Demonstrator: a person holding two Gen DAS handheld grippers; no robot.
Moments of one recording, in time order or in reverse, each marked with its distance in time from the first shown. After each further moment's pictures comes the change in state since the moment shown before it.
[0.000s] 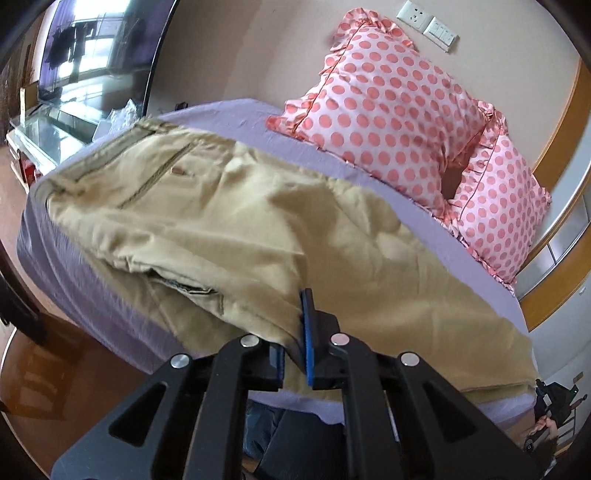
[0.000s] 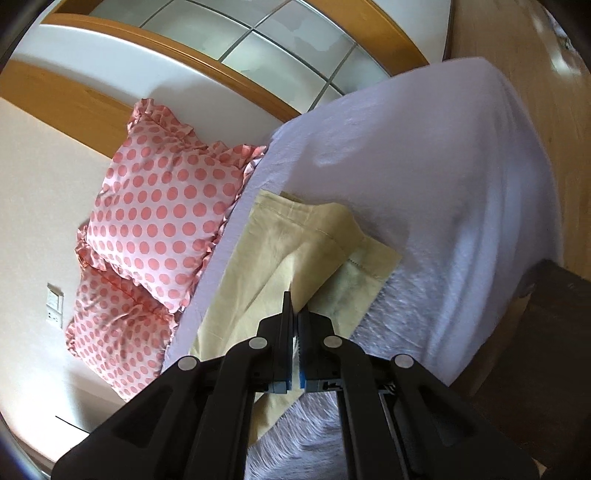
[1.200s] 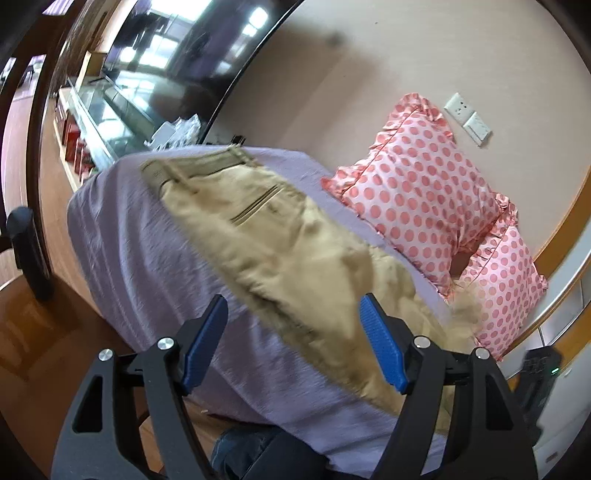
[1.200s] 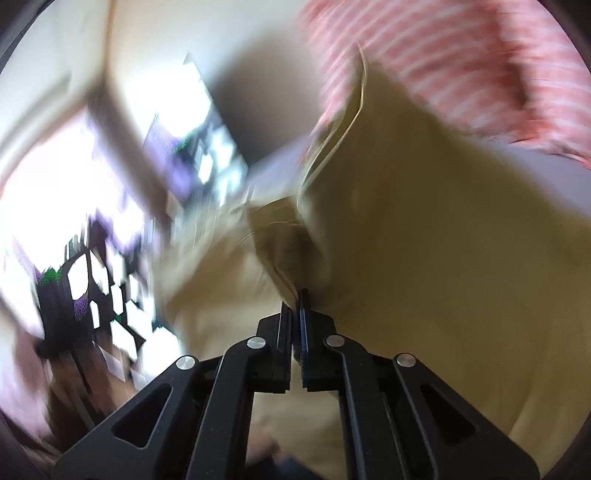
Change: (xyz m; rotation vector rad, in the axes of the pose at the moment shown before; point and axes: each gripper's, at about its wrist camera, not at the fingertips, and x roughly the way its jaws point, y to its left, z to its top) left arm -0.056 0.061 -0.025 -0.244 -0.230 0.009; right arm 0.068 0.286 -0.391 -1.197 0.760 0.545
